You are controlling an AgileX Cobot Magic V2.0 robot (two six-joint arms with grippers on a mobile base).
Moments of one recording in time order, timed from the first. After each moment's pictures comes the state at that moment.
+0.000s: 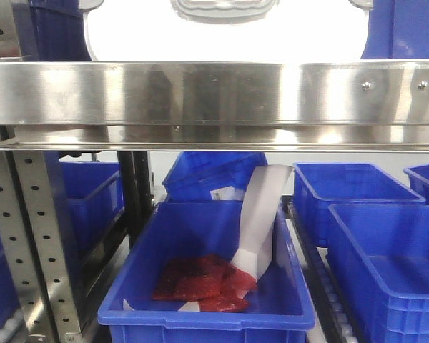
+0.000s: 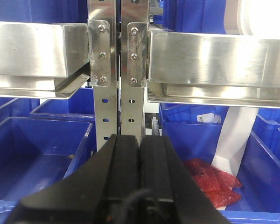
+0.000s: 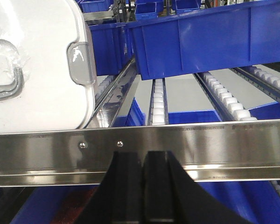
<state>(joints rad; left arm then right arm) -0.08 -0.01 0.03 -0.11 0.11 0.07 -0.20 0.22 -0.39 0.60 0.37 -0.41</state>
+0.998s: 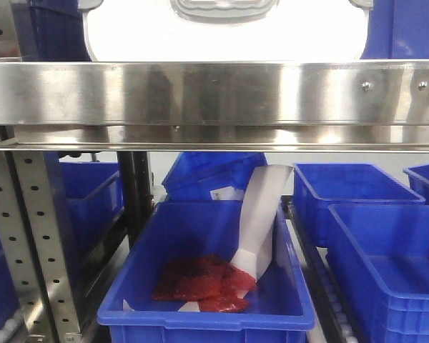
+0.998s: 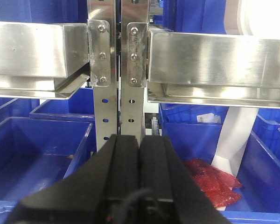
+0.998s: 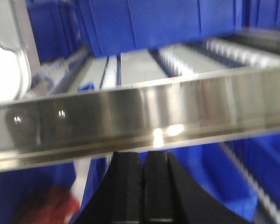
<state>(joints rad) -0.08 -0.01 0.03 -0.10 0.11 0.07 -0.14 0.10 -0.16 0.09 0.18 0.06</state>
